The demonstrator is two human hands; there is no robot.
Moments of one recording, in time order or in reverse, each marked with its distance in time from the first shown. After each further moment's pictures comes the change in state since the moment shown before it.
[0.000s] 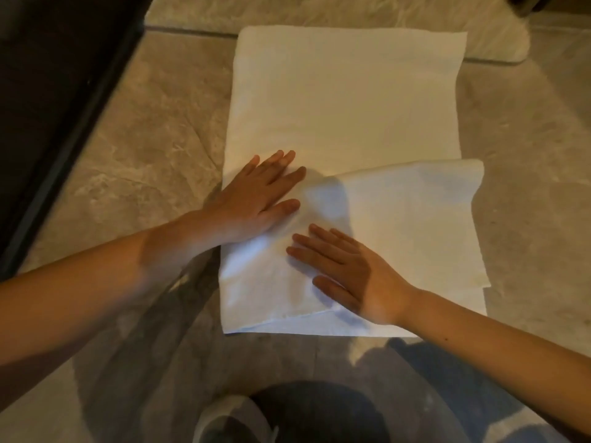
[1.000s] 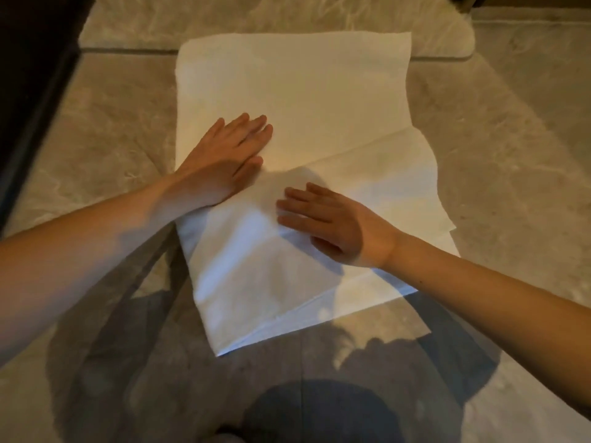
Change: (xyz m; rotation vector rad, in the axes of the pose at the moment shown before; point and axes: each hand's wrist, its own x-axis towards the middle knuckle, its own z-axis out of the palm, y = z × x) left_hand 0.077 -0.034 -0.030 0.177 0.089 0.054; right_hand 0.039 0.057 -0.048 -0.151 0.023 -0.142
